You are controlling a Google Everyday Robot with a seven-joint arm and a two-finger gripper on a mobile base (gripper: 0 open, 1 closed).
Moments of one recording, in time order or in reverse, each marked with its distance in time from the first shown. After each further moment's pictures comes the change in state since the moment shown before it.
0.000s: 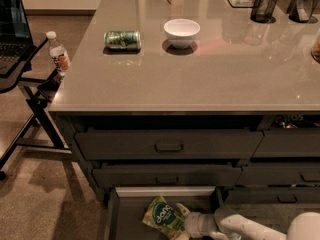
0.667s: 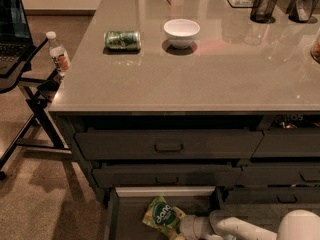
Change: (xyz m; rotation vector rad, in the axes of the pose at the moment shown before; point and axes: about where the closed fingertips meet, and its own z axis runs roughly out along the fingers) arm 0.012 0.010 0.027 -0.022 0.006 0.051
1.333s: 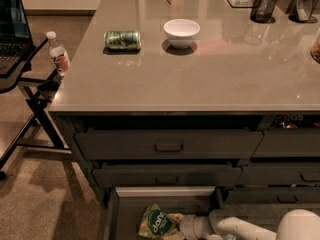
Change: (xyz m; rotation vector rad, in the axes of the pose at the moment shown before) arm 0.000 0.000 0.000 0.000 0.000 0.000
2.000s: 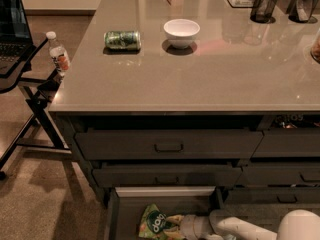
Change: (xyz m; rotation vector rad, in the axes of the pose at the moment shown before) arm 0.000 0.000 0.000 0.000 0.000 0.000
